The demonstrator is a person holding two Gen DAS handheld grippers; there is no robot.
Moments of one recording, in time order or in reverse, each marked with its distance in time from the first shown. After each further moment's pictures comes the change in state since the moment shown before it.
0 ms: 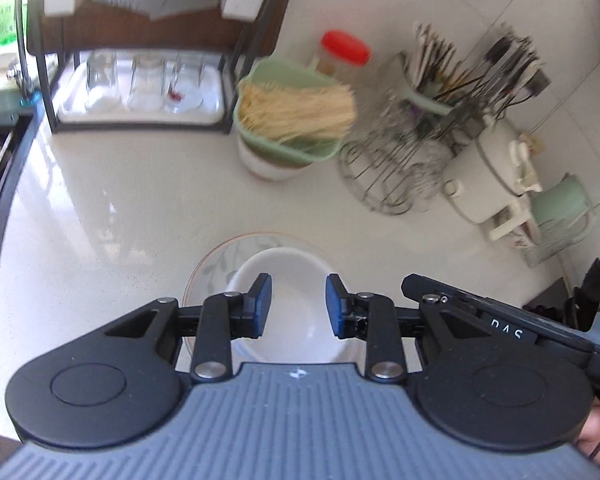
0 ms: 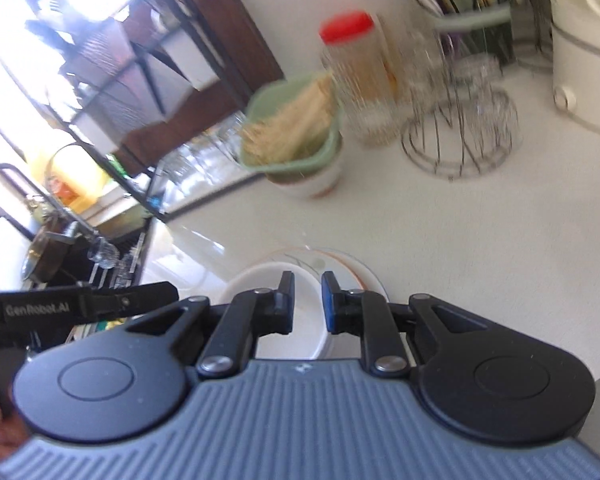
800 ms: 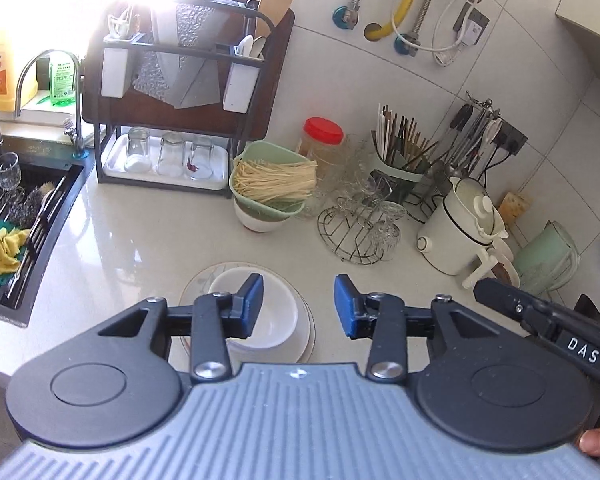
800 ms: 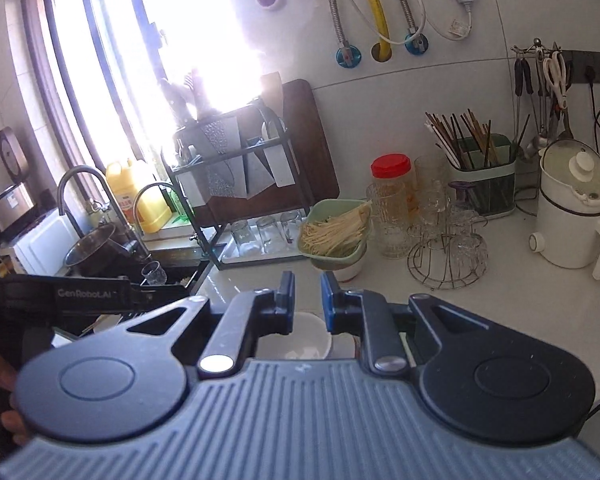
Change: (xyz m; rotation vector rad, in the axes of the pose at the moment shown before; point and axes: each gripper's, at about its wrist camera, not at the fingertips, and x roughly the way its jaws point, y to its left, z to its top) left arm -0.121 -0.080 -0.076 -0.023 -0.256 0.084; right arm -0.169 0.013 -0.013 -0.245 -0.259 0.095
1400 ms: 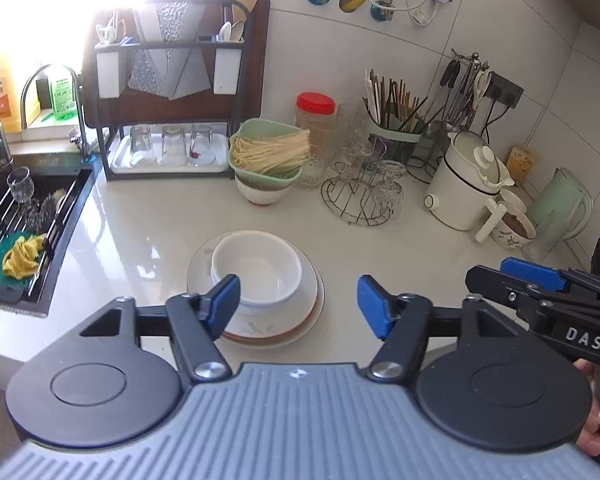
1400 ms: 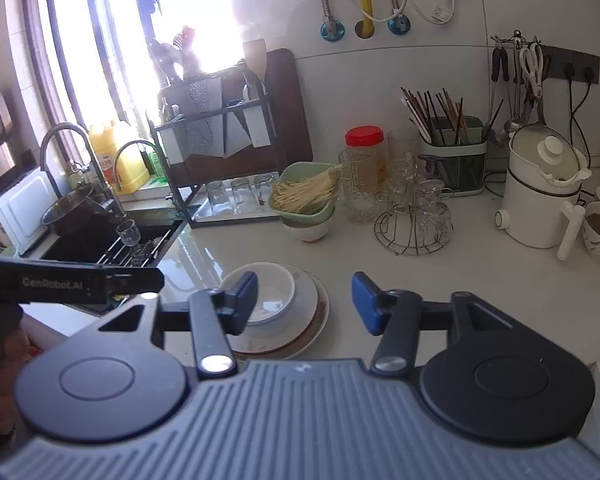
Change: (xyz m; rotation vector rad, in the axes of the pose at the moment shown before) left arm -0.014 -0.029 -0.052 0.120 0.028 0.067; right arm -0.024 -0.005 -0.036 -0.064 0.060 -0.078
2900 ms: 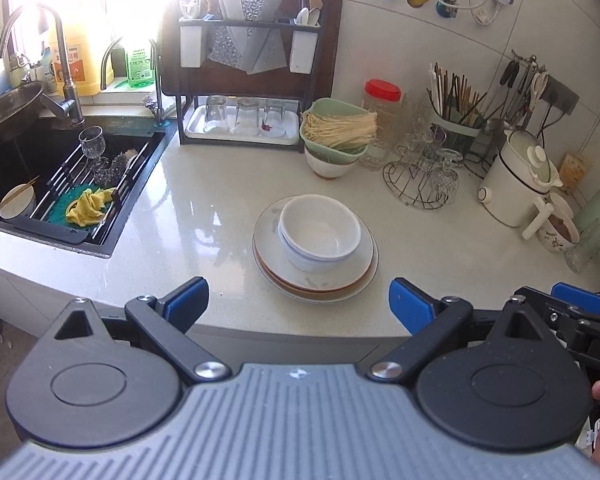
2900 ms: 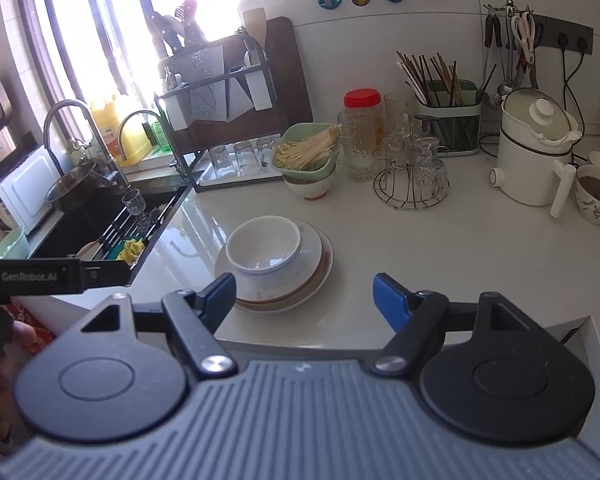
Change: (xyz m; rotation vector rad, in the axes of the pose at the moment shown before) left arm -0.048 0.011 -0.035 -0.098 0.028 0.179; right arm -0.025 0.007 -0.020 0.025 0.099 -0.012
